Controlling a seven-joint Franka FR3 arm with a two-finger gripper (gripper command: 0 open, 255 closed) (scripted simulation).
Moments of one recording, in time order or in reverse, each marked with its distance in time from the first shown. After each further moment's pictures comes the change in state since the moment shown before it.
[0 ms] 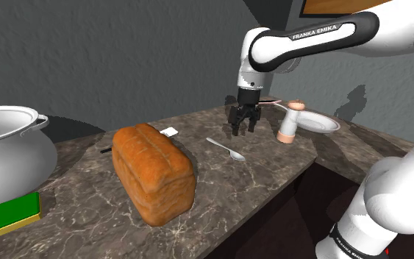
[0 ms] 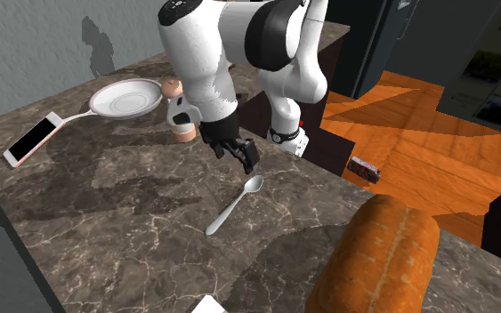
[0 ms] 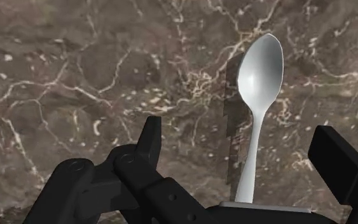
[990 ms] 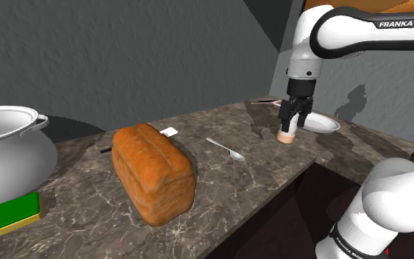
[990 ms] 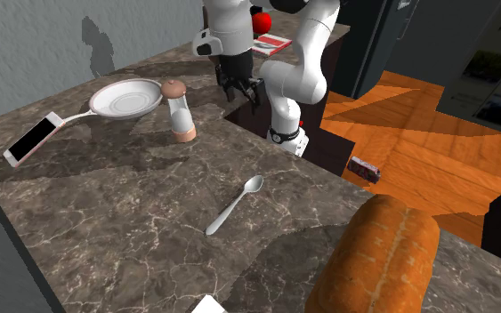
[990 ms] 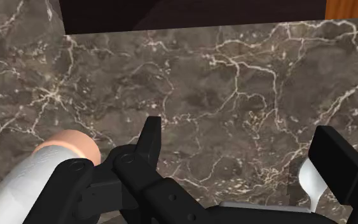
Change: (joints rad) arm -0.069 -0.457 -0.052 -0.196 -0.119 -0.274 -0.001
